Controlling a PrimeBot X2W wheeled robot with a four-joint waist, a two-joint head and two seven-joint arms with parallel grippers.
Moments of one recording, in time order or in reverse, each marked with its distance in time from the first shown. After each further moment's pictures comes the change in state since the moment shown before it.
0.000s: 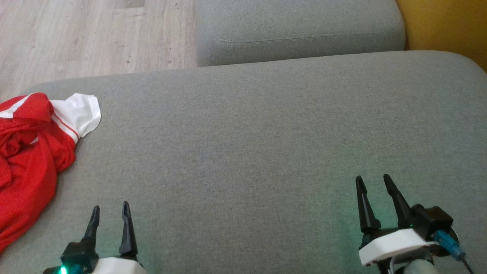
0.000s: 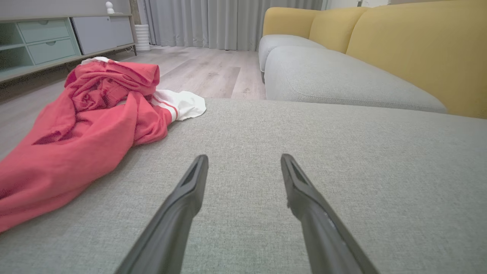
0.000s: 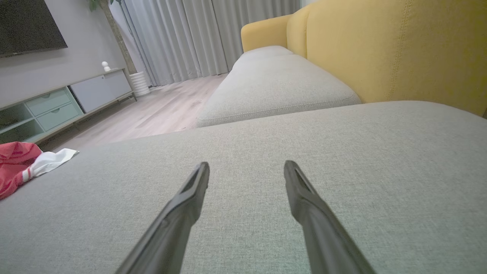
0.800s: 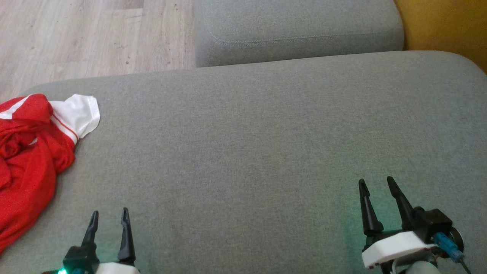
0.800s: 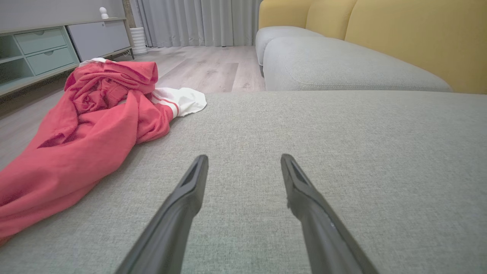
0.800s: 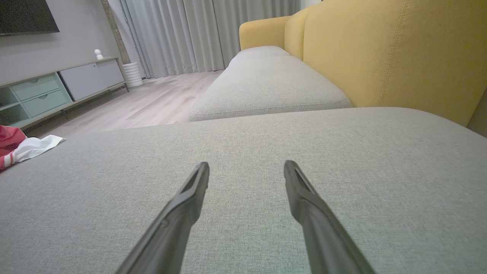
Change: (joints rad) left arm 0.000 -0.002 0.034 0.047 0.090 -0.018 -0.023; right arm 0.003 0.000 -0.026 0.025 -0.077 0.000 -0.024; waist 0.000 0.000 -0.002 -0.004
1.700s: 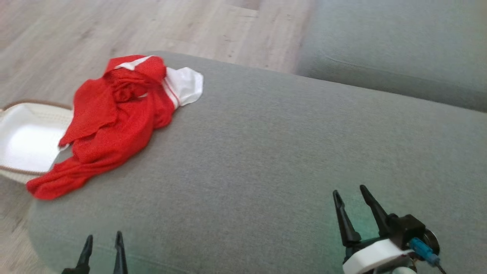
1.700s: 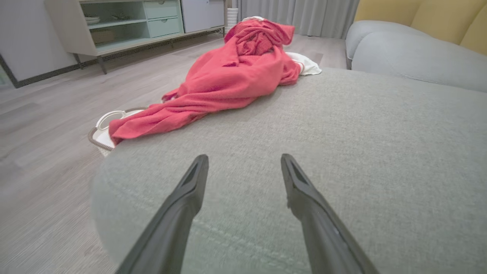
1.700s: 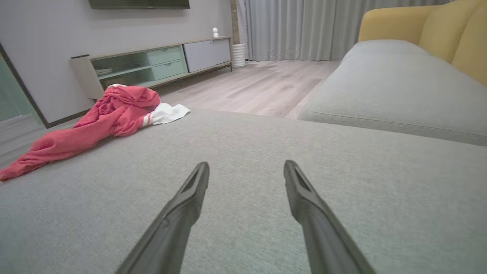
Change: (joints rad) left arm 0.074 0.012 0.031 0.019 -0.003 -0.017 0.000; right arm 0.009 0.001 0.113 0.021 0.002 0.000 0.000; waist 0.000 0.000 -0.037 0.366
